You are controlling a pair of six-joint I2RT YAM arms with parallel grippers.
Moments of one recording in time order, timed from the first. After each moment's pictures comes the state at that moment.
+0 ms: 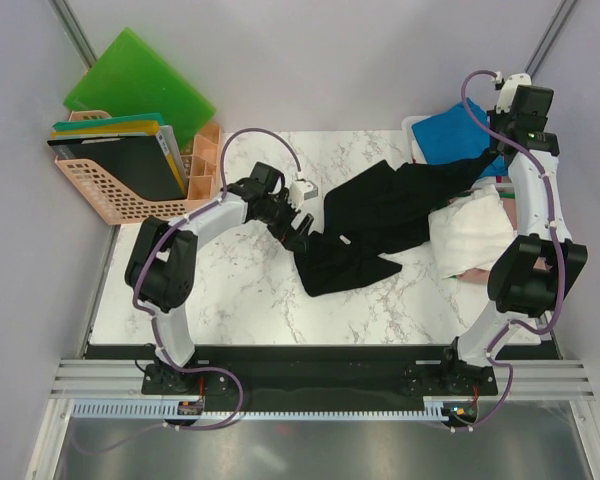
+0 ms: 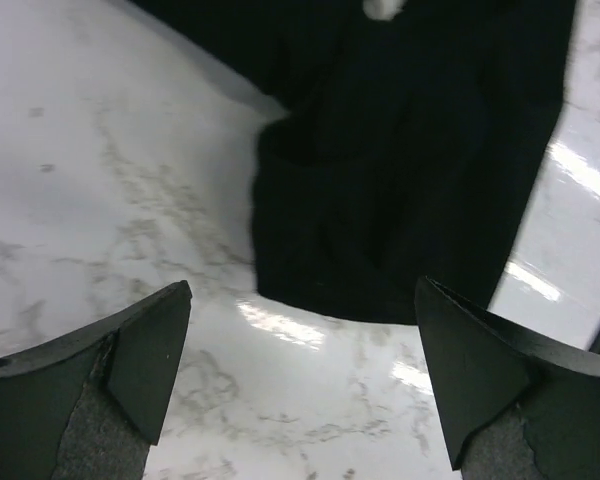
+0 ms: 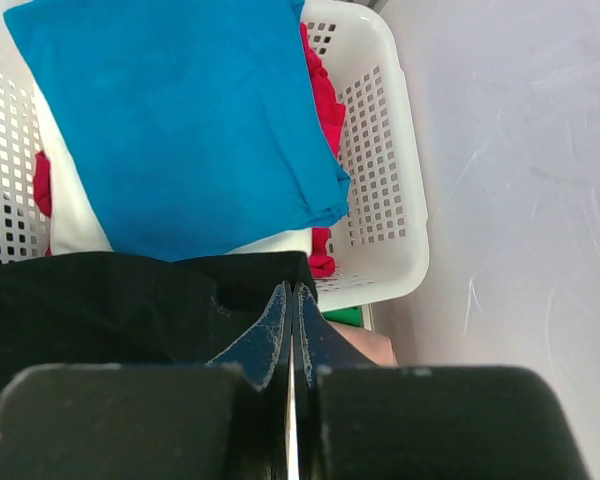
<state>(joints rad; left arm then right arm) -0.46 1.87 1.32 -0.52 0.62 0.37 -0.23 1.78 1.77 -0.52 0.09 -0.28</state>
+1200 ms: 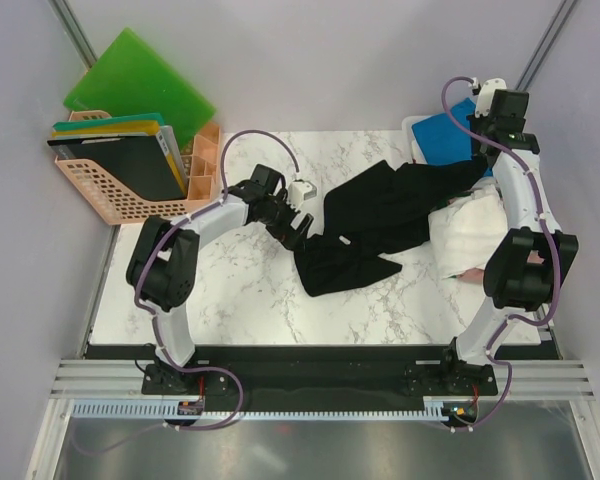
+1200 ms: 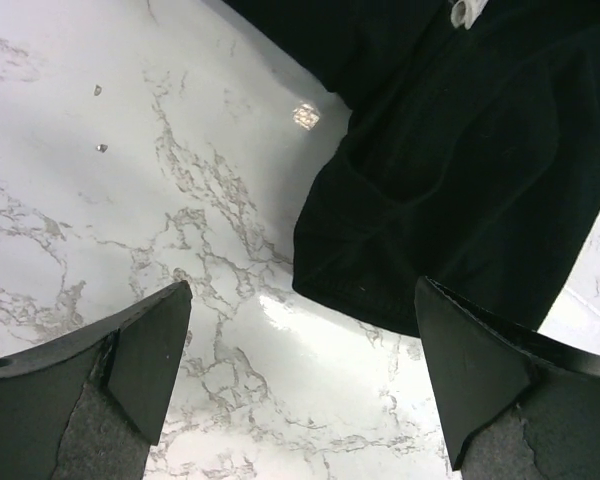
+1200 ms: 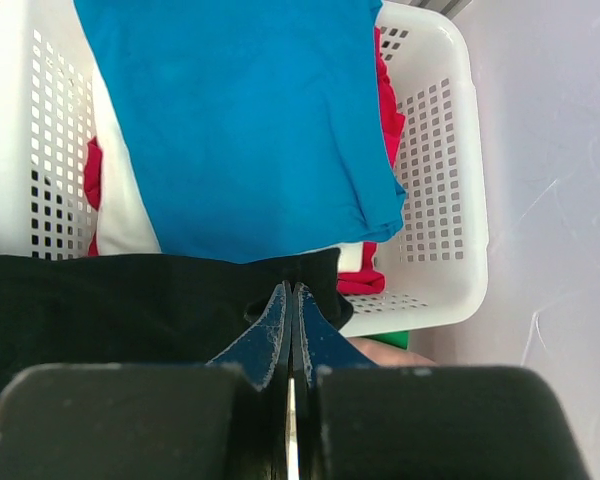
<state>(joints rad) -0.46 1.89 1.31 -0.44 0.47 0.32 -0.16 1.81 1.74 -0.48 0.08 -0.29</state>
